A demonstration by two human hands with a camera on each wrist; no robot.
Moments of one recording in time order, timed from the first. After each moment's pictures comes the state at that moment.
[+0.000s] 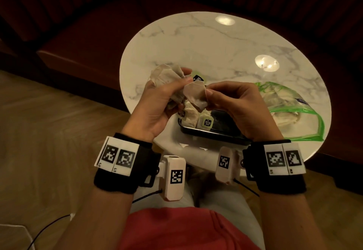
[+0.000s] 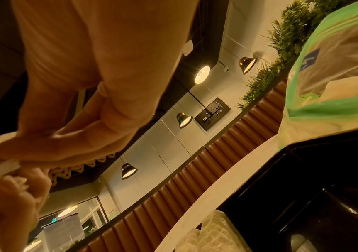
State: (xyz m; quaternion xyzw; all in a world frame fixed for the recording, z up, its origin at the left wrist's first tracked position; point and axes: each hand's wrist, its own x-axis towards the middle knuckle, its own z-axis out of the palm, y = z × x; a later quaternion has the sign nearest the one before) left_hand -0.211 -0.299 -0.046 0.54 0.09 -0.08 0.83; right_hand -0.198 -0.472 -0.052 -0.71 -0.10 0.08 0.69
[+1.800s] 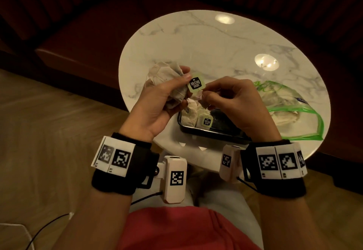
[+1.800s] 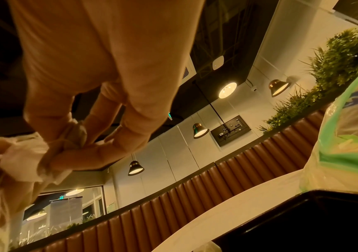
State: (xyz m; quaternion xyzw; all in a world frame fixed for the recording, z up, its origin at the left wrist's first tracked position) left_hand -0.211 -0.299 -0.045 0.50 0.12 -0.09 0.85; right_hand -0.198 -0.465 -0.044 -0.83 -0.12 0.02 0.55
